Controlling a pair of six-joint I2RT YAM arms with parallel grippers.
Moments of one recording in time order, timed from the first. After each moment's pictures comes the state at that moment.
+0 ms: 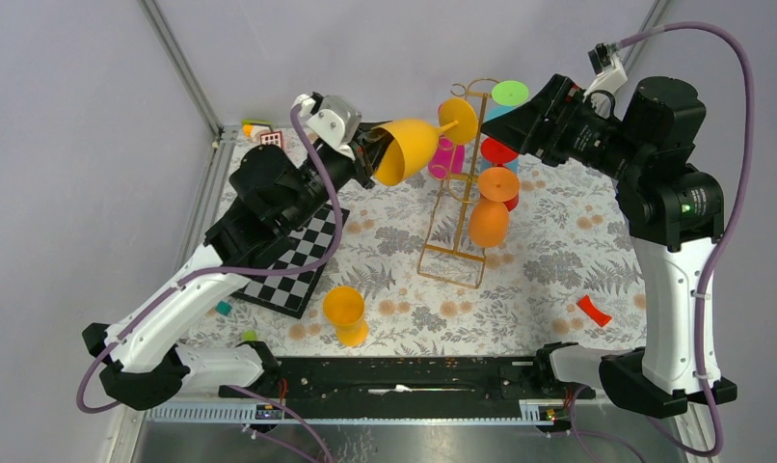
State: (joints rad) left arm -0.89 1.16 1.50 -0.07 -0.09 0.10; right arm 0.22 1.26 2.00 -0.93 -0.51 0.66
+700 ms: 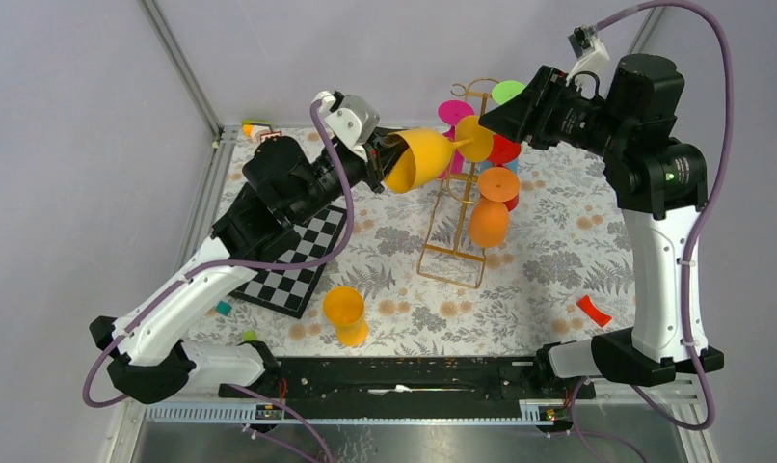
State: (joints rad) left arm -0.89 1.22 1.56 -0.15 0.03 0.08; right arm 0.22 1.39 2.11 -0.95 -0.54 0.54
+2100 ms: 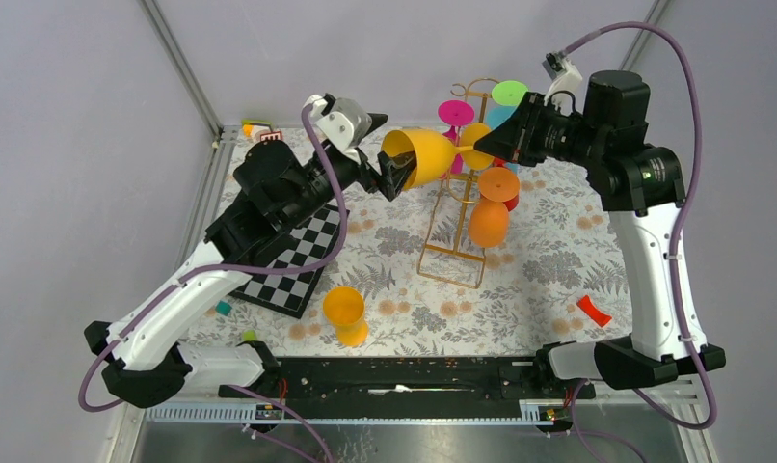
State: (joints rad) left arm -0.89 1.20 1.54 -0.15 0.02 0.11; right arm 0.25 1.36 1.94 -0.95 -0.58 0.49
